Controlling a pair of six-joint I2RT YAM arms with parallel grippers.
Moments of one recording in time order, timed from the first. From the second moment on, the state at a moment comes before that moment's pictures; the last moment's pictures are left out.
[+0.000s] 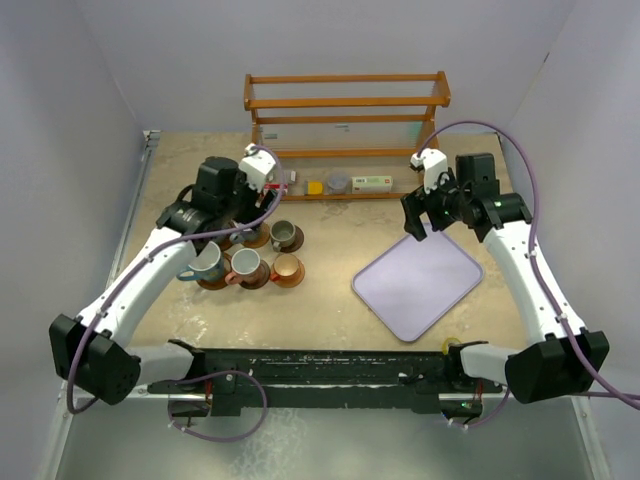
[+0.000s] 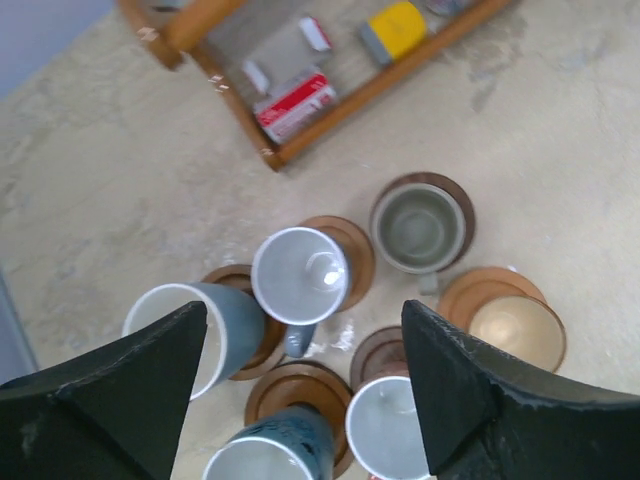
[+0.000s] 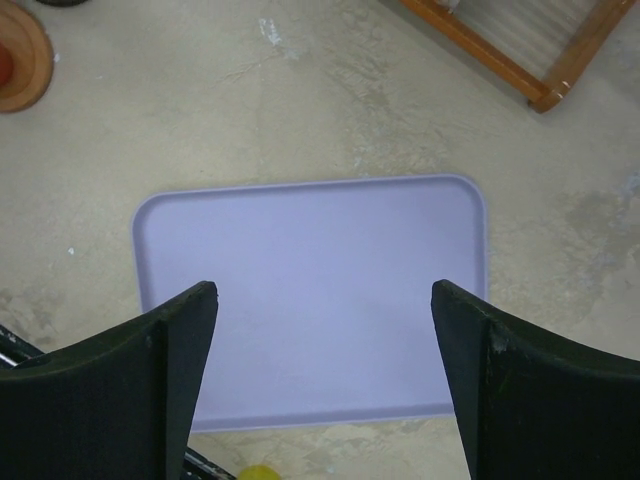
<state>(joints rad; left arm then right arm) -0.44 1.28 1.17 -0.52 -0.05 0.25 0.16 1.24 1.25 -0.84 -0.29 -0.36</state>
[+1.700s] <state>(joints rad) -0.02 1.05 1.09 -0.27 -0.05 0.07 0.16 1.19 1.28 -0.77 0.10 -0.15</state>
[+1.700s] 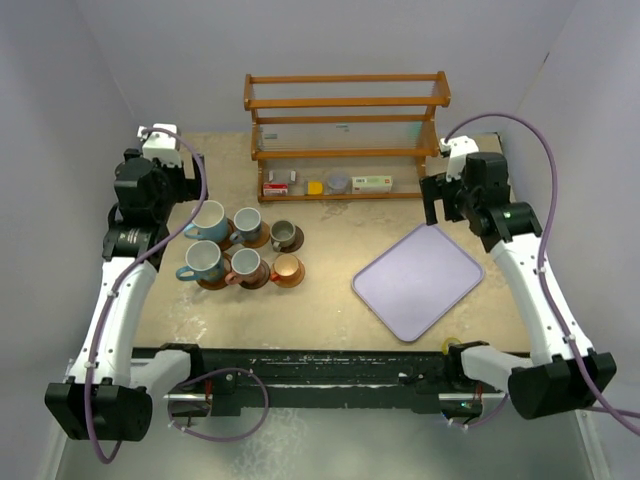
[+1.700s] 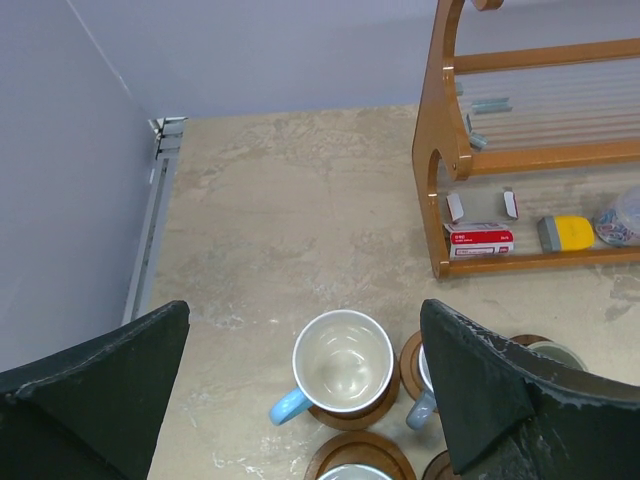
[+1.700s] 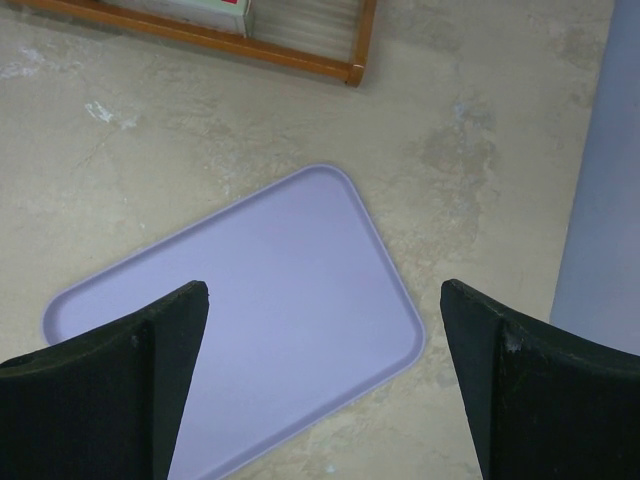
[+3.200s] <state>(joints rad) 0.00 0.83 0.87 -0.17 -0.01 0.07 0.10 0.71 0.92 -0.53 0.17 -0.18</state>
